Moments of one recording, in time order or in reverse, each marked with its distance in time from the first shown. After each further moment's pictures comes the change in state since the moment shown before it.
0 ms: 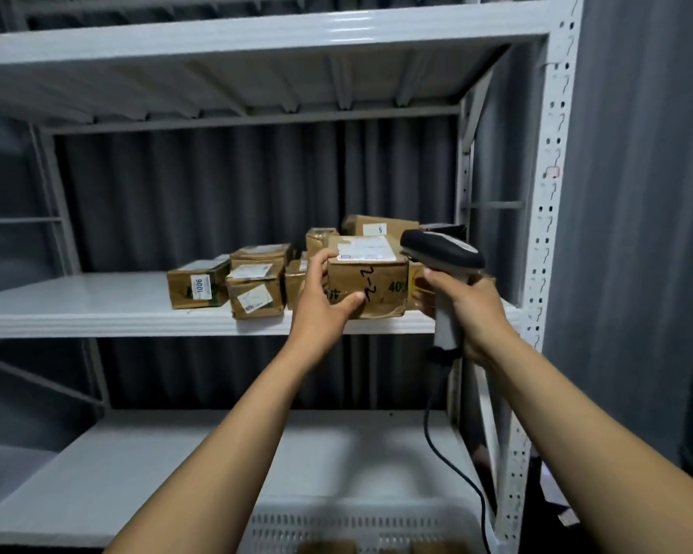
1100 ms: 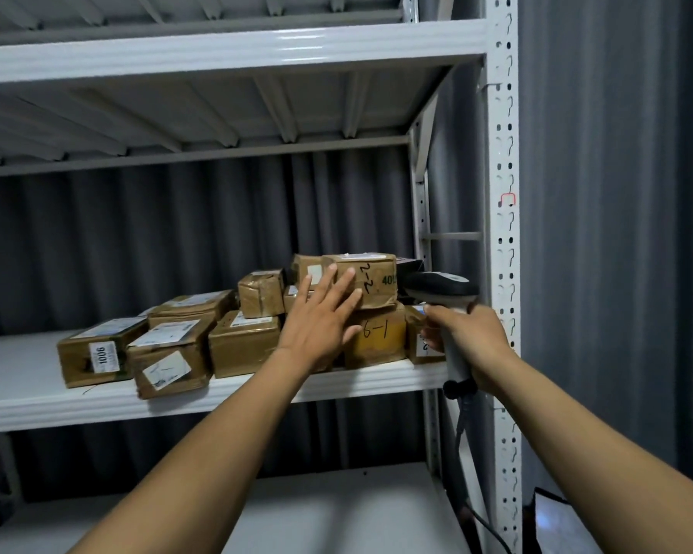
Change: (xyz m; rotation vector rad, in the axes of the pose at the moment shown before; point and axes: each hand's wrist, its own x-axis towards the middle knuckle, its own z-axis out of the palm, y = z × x) left_hand 0.145 -0.063 0.109 1.355 -0.306 0.573; right_hand 0.117 0.020 -0.081 -0.164 0.144 -0.006
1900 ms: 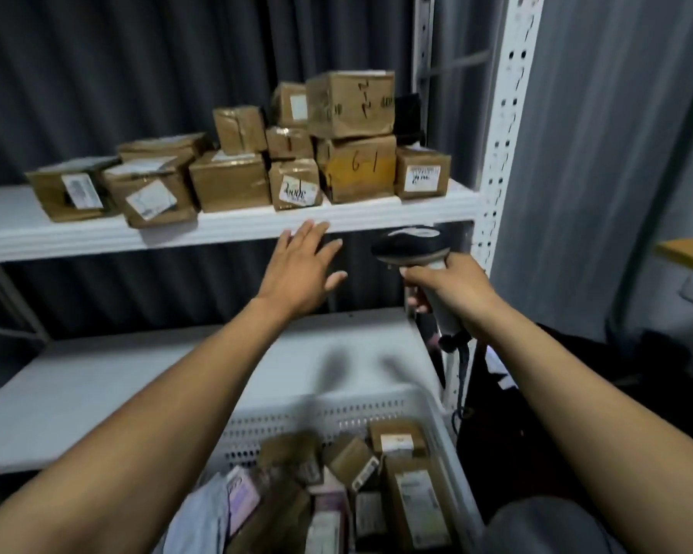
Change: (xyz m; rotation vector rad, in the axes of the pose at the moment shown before) left_hand -0.146 0.067 0.035 -0.367 -0.174 -0.062; right_hand -0.124 0.080 -0.029 -0.315 -0.209 0.200
